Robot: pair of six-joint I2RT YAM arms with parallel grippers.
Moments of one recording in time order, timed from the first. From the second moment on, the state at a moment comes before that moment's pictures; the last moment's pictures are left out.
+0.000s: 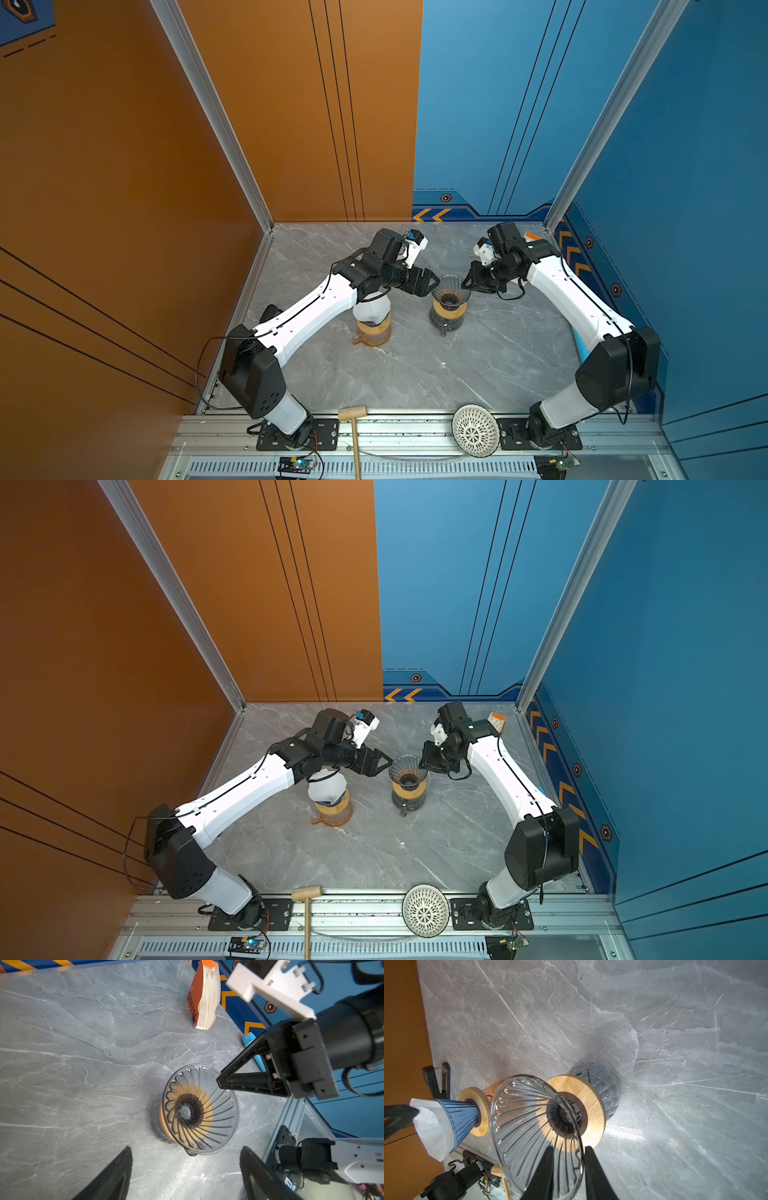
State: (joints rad) left arm -0.67 1.61 1.43 -0.51 0.34 -0.28; right arm 0.29 1.54 1.43 -1.03 -0.32 0.41
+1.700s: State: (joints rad) left arm -0.68 1.82 1.52 -0.53 0.42 -0.36; right arm 0.34 1.34 1.14 -0.74 -0.20 0.48
